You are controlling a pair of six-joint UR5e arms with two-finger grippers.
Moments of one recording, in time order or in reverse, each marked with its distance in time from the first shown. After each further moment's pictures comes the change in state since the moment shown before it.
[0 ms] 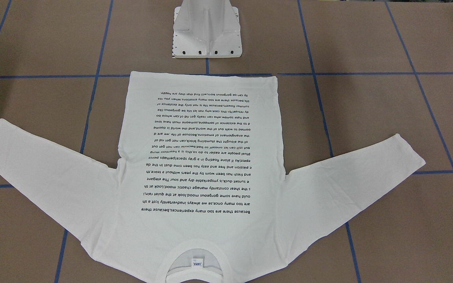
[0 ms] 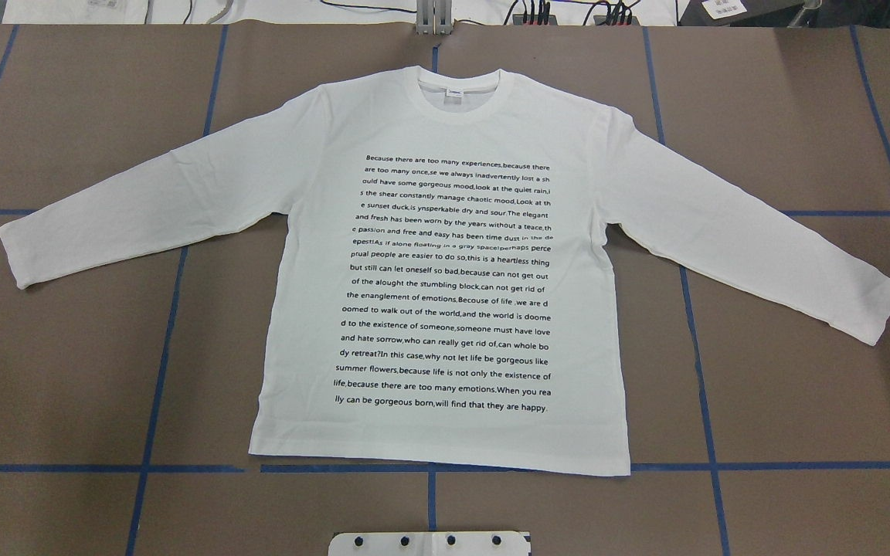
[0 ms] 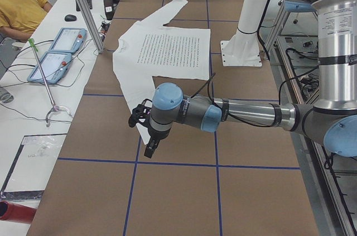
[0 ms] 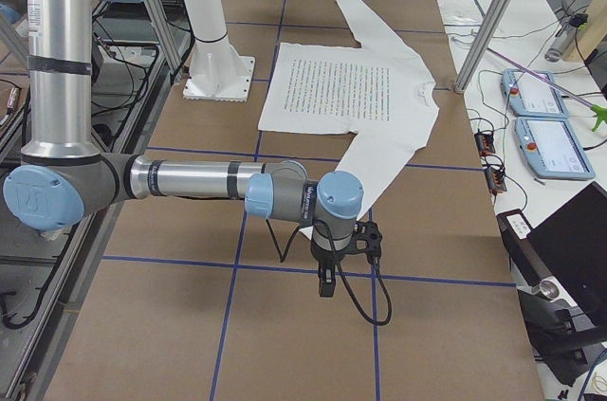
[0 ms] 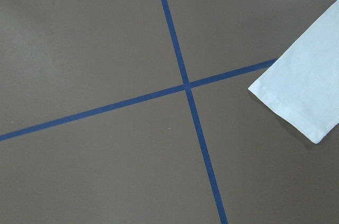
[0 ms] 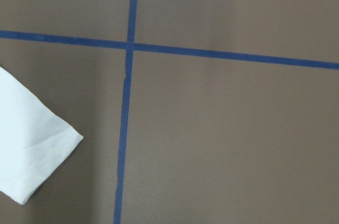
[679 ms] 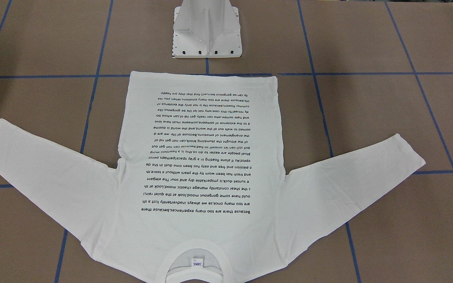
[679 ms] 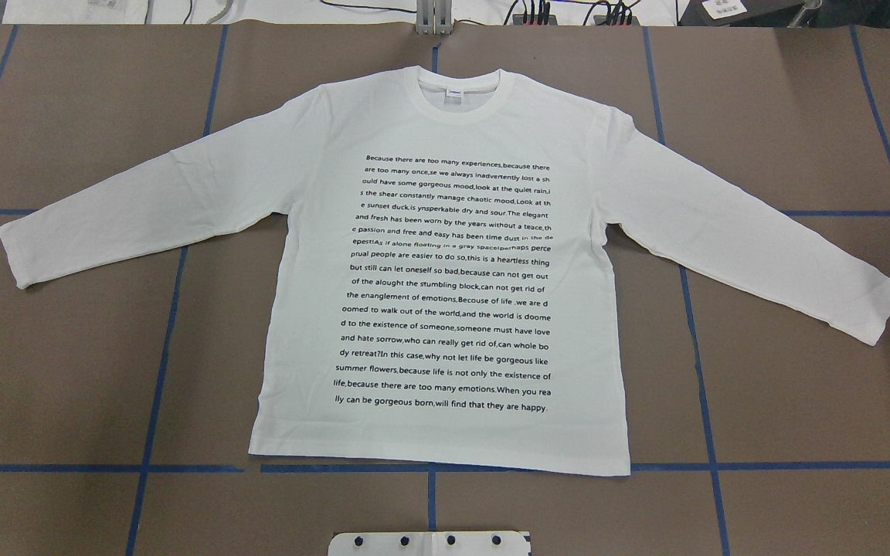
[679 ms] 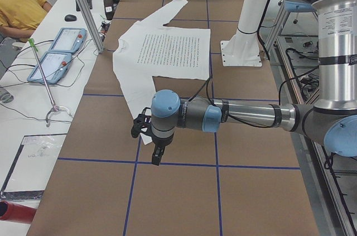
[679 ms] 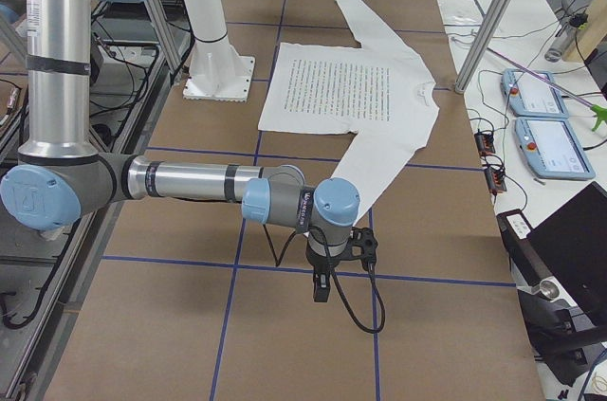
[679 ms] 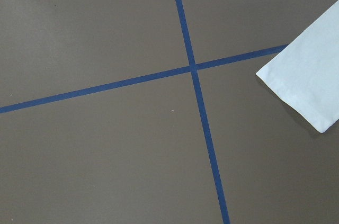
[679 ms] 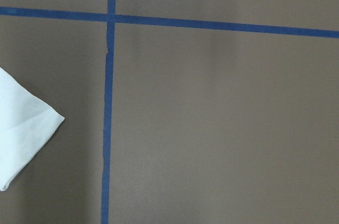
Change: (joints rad) left arm -0.004 0.002 0.015 0.196 -0.007 0.003; right arm 0.004 -0.038 -0.056 -0.002 -0.001 -0.008
